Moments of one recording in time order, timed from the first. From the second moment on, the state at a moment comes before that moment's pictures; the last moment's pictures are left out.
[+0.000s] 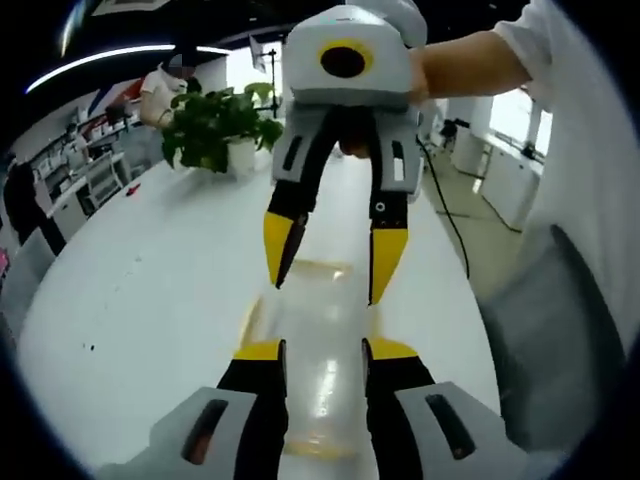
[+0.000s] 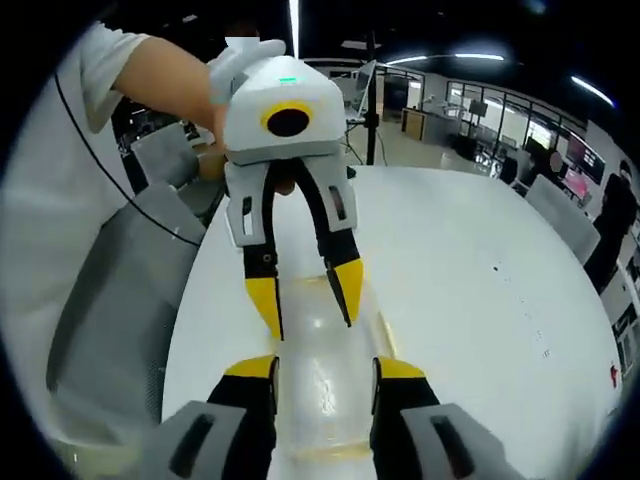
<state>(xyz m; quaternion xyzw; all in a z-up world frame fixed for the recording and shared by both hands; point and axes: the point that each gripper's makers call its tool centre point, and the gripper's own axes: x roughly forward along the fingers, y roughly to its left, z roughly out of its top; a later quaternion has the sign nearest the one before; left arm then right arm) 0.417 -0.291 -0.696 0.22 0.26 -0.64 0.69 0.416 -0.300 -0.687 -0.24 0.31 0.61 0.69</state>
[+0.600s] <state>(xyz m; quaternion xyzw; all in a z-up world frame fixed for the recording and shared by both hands) 0.403 -0.301 -0.707 0.24 0.25 -0.64 0.68 0.444 -0.295 -0.706 -0.27 0.31 0.61 0.68</state>
